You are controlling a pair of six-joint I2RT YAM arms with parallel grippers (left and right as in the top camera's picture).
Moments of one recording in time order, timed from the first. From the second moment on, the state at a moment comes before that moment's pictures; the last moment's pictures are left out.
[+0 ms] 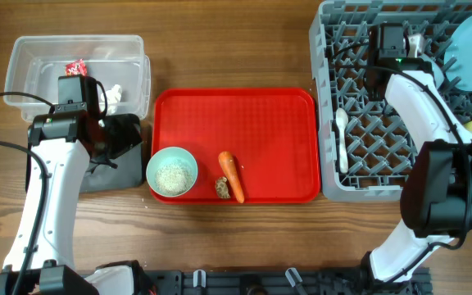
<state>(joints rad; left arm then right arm) 0.10 1.41 1.11 -1.04 -0.03 -0.46 -0.02 1.91 1.39 -0.67 0.93 -0.12</state>
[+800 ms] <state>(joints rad) 0.09 1.41 1.11 -1.03 0.03 -0.46 -0.01 1.54 1.39 -0.80 0.14 -0.02</state>
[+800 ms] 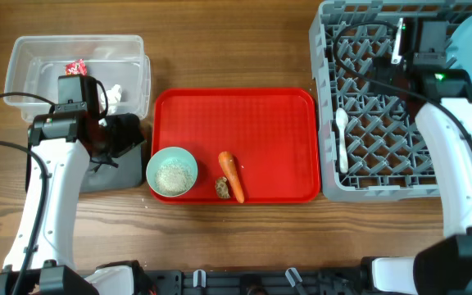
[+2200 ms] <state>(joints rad) -0.44 1.71 1.02 -0.80 0.03 -0.64 0.13 1.53 1.39 -0.92 -0.16 0.00</state>
